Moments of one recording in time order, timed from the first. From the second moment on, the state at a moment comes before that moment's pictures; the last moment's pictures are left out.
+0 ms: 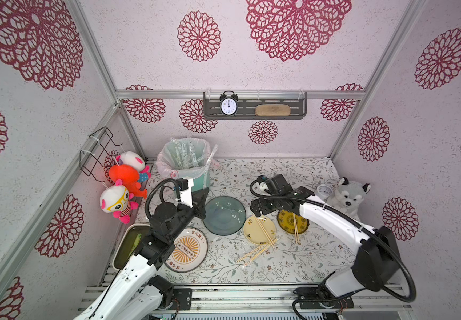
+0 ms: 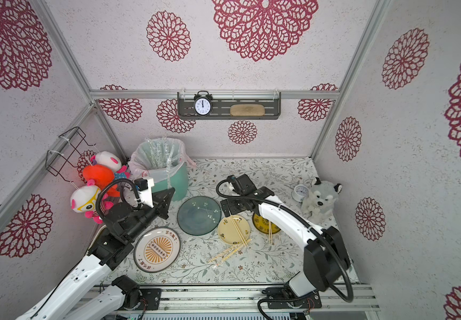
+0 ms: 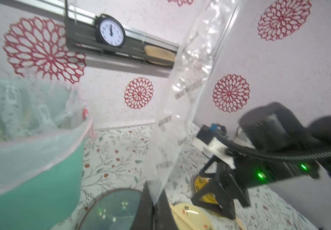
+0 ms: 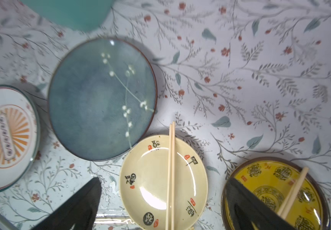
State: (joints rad) left arm -0.48 0.83 0.75 0.06 0.01 -0.27; right arm 0.63 1.45 1.19 -0.62 -0.02 0.19
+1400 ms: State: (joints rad) left arm -0.11 1.82 1.98 -1.02 -0.13 -0.22; right arm 0.63 1.12 0.82 -0.23 -0.06 0.20
